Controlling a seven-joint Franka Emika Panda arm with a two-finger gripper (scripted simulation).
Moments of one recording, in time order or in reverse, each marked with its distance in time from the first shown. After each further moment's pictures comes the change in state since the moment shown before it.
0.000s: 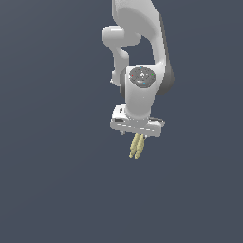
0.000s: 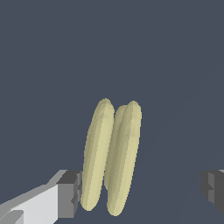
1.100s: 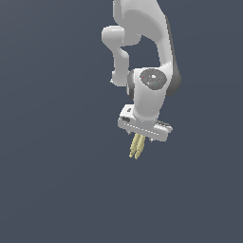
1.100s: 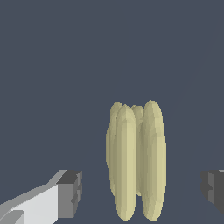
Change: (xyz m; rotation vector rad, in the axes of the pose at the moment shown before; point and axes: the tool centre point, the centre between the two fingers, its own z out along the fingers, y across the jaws) arm 0.003 -0.026 0.003 -0.005 0.019 0.180
